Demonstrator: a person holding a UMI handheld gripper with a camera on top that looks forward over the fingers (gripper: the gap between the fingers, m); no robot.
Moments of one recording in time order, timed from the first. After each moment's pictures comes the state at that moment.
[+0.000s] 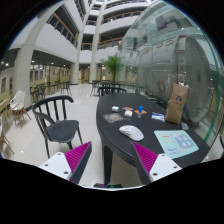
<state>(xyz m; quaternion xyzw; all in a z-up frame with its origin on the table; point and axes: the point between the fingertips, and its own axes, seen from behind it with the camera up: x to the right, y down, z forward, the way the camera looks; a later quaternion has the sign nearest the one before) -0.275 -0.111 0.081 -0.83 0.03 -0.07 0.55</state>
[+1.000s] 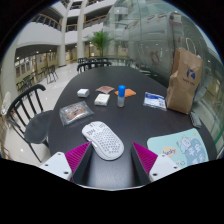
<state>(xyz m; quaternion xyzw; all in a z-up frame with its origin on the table) -0.103 0.071 -0.013 -0.89 0.10 -0.06 0.43</state>
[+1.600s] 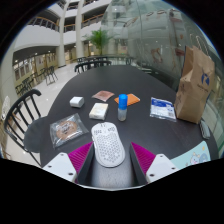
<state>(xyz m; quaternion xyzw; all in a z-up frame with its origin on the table) -0.082 0.153 -0.018 -0.90 0.11 -0.04 0.43</state>
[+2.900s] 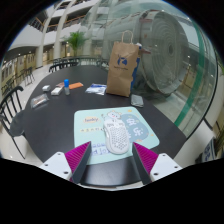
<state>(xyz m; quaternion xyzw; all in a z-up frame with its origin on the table) 0.054 -0.132 0.011 -0.88 0.19 -0.16 0.41</state>
